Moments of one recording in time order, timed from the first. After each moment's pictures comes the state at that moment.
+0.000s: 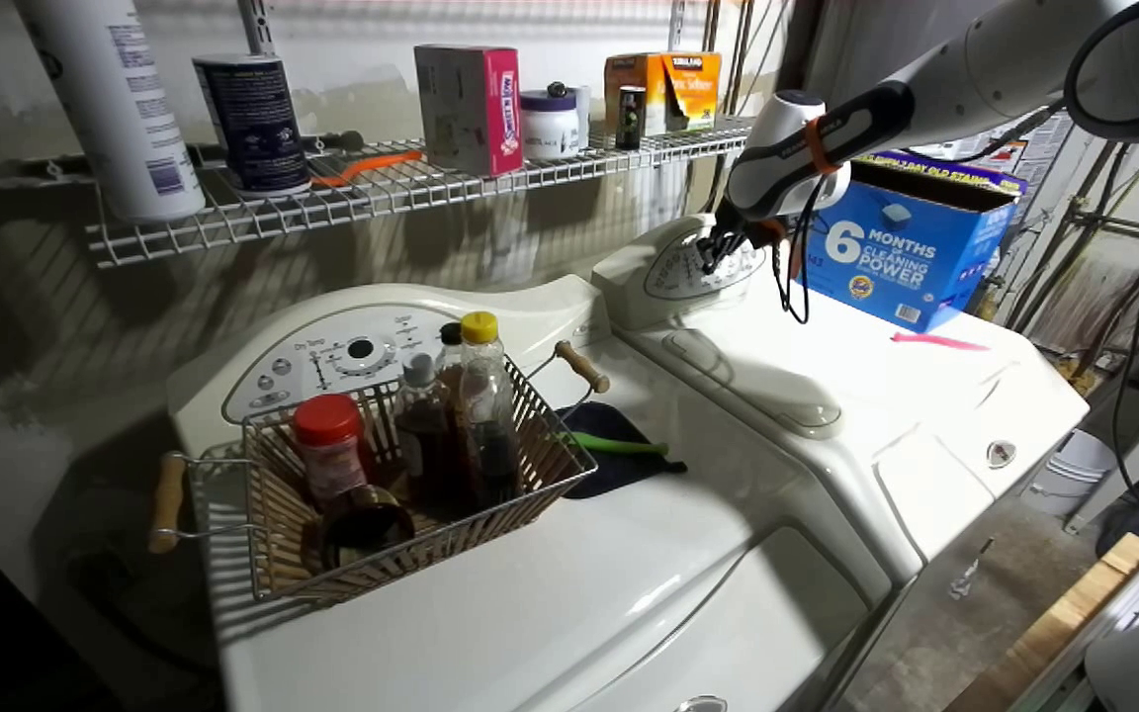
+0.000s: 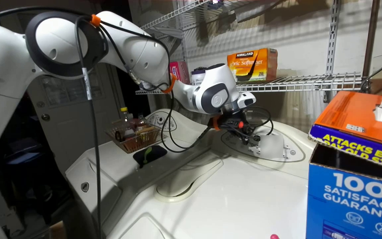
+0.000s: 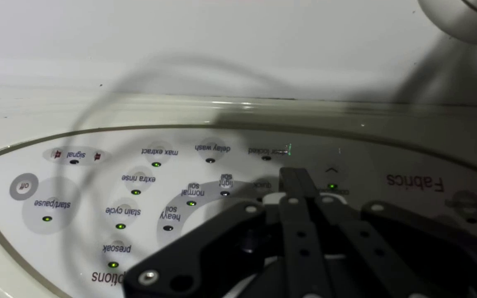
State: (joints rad) arm -0.07 0.66 -0.05 -1.56 -0.02 2.61 -0.17
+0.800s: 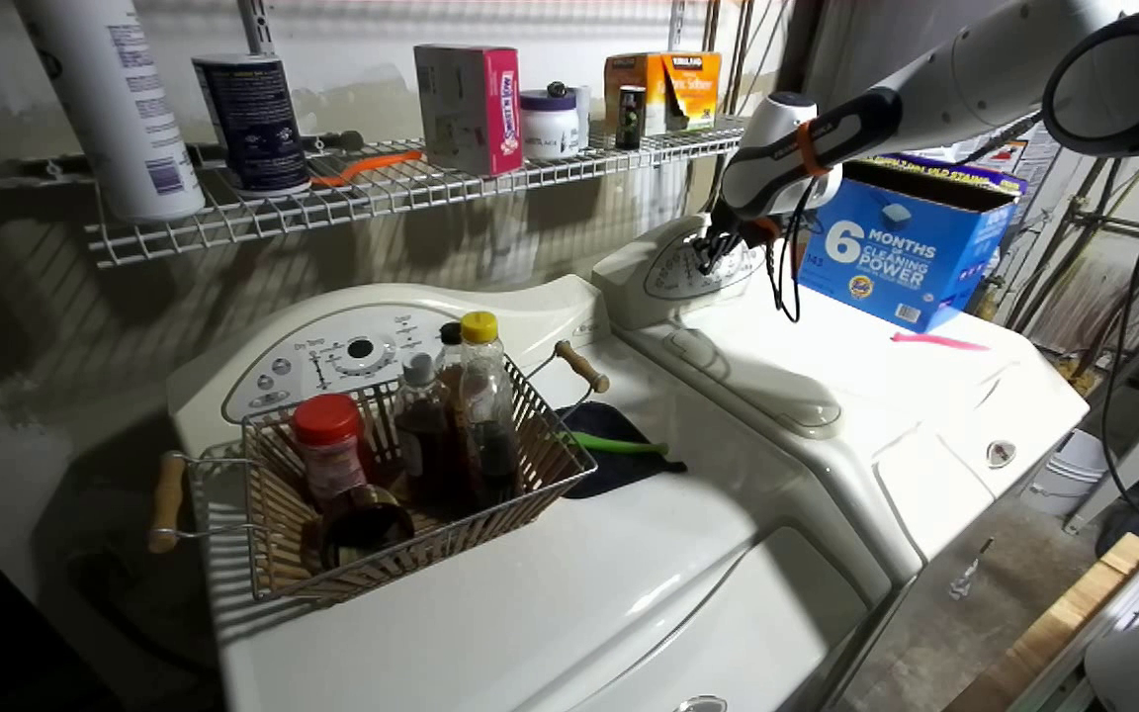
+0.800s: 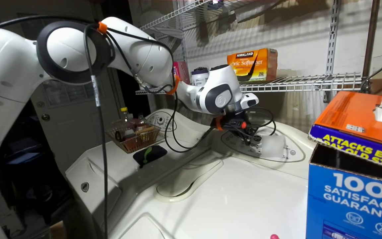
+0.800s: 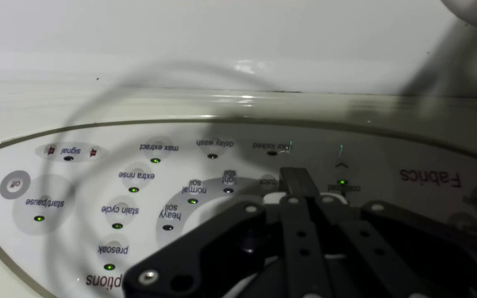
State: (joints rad) arm -0.08 0.71 -0.04 -1.48 -0.02 2.57 -0.16
